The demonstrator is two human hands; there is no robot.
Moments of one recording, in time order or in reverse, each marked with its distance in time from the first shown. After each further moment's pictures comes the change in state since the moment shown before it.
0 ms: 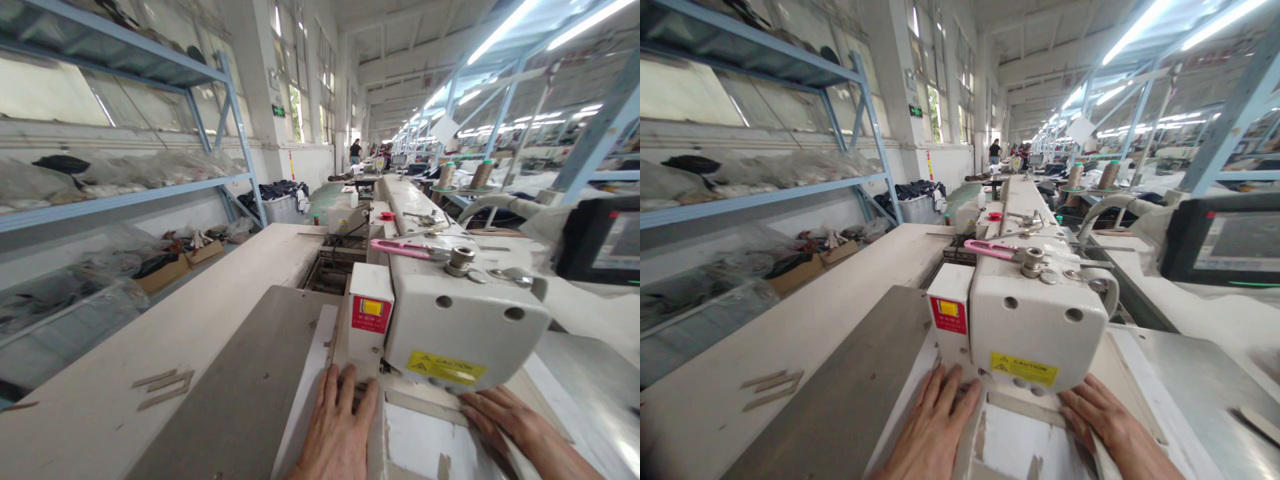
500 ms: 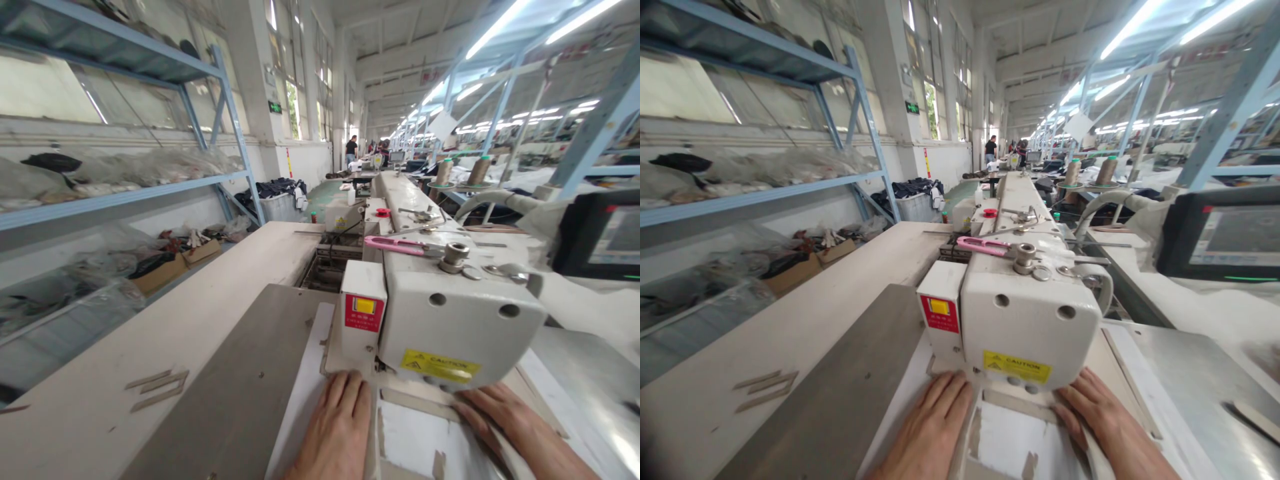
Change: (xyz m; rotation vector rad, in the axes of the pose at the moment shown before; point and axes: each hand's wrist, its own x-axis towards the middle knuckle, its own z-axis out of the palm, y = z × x) left_hand 0.004 -0.002 0.012 0.161 0.147 0.185; right_hand -0.003 0.007 0.011 -0.114 -0.012 0.021
